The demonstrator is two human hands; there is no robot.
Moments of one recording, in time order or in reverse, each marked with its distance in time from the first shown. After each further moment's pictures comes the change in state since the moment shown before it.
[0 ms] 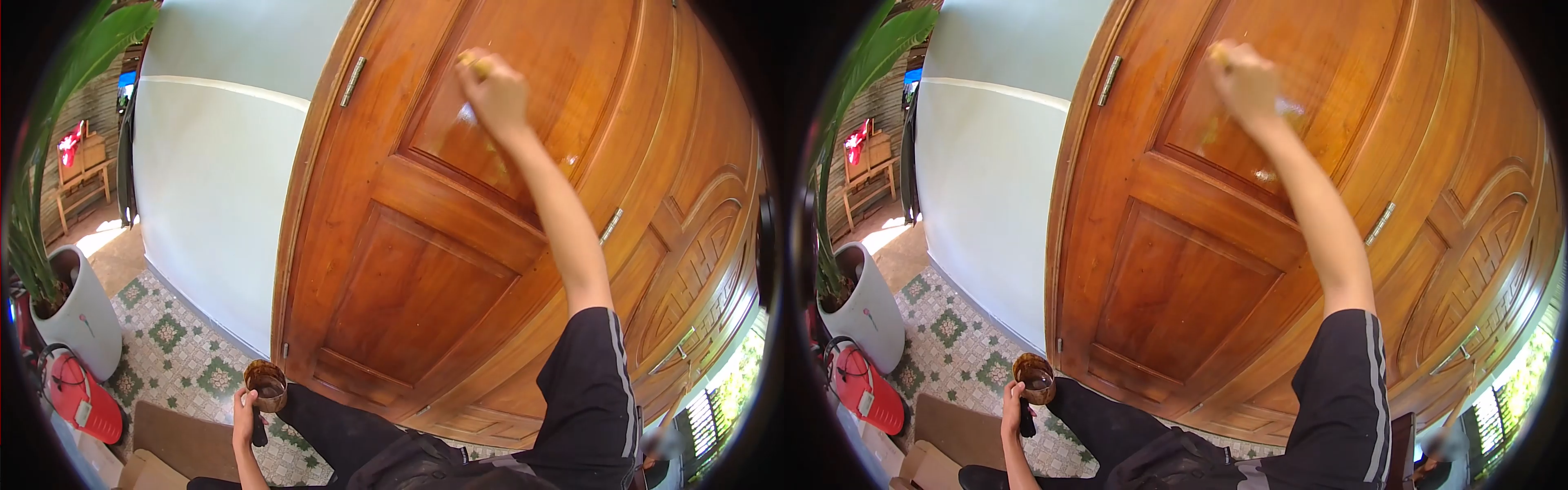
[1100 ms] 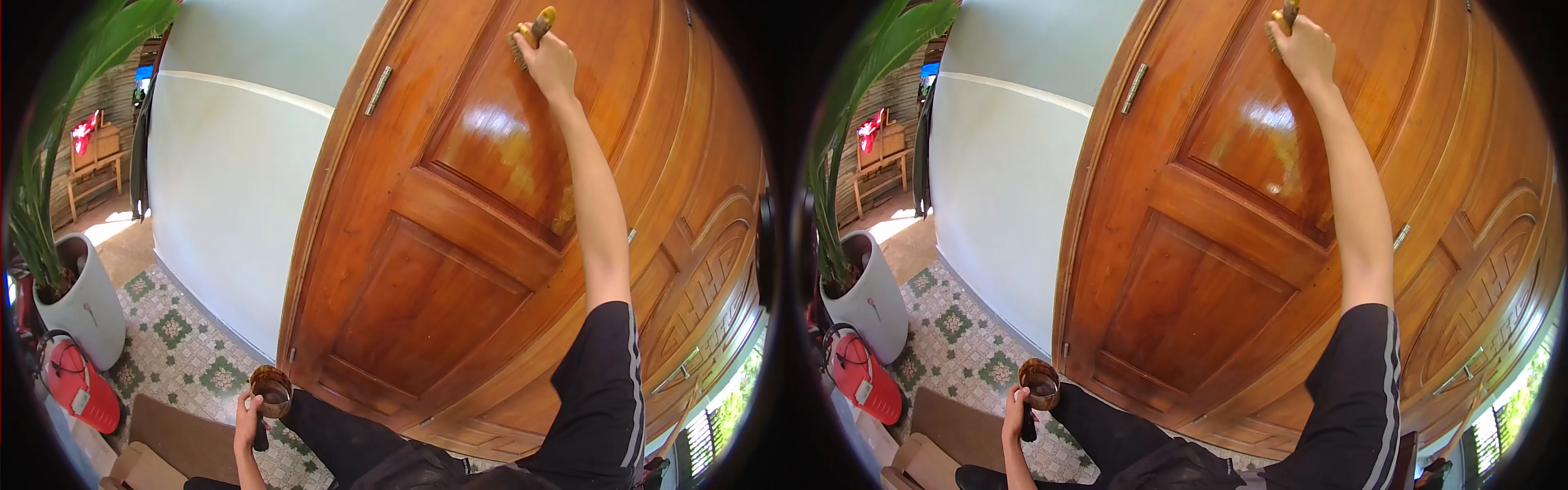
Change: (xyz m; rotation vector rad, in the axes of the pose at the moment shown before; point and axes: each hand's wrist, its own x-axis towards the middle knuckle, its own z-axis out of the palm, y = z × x) left_hand -0.004 0.000 -0.005 -0.030 -0.020 -0.024; right_hand 0.078 0.065 -0.003 -0.150 -0.190 0.238
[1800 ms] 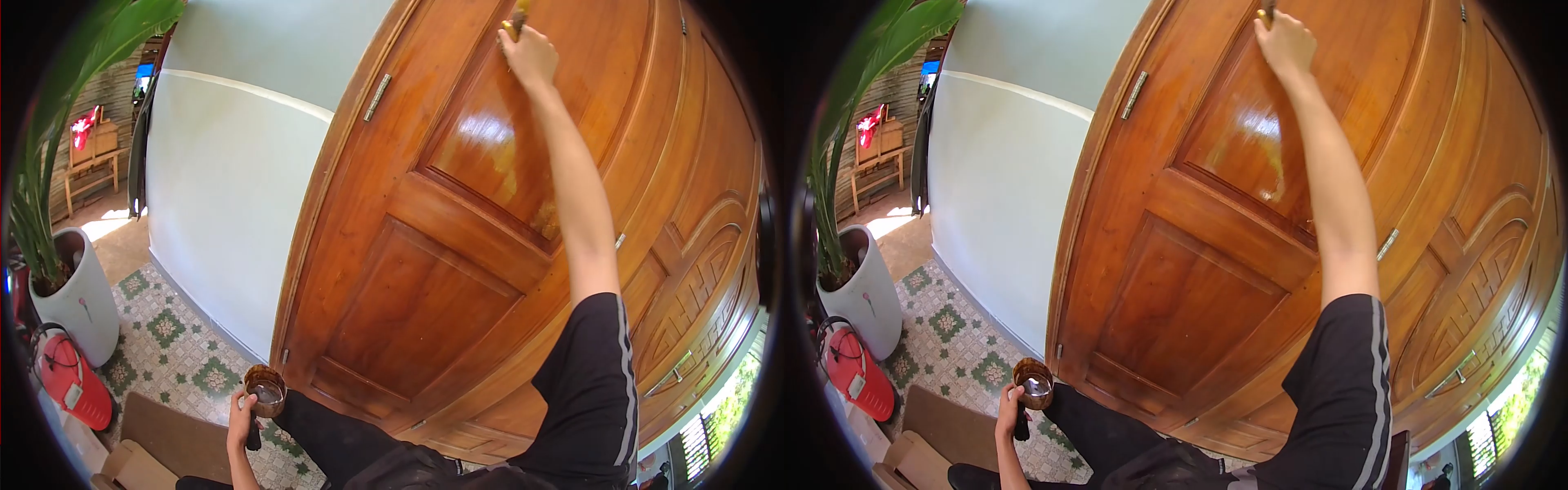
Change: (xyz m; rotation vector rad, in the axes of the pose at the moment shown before) left_hand 0.006 -0.006 0.000 0.013 0.008 0.016; right_hand 0.026 -0.018 0.017 -0.149 0.022 0.008
